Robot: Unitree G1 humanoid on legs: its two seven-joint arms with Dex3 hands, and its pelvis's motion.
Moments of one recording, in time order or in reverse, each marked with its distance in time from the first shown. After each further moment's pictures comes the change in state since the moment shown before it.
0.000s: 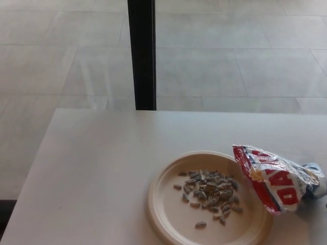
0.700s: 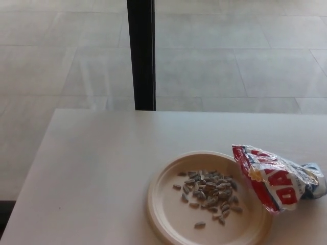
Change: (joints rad) left_arm -0.012 -0.003 -0.005 0.002 0.000 0.000 0.000; right_arm 0.212 -0.338 -0.393 0.384 0.206 -0.051 0.299
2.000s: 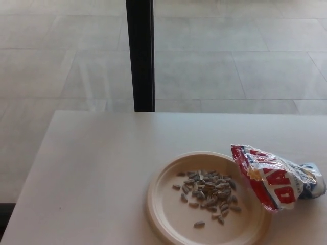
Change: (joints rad) left_arm 0.059 0.087 -0.350 0.126 0.183 0.003 0.114; right_arm 0.055 0.500 -0.217 0.700 0.274 -0.122 -0.118
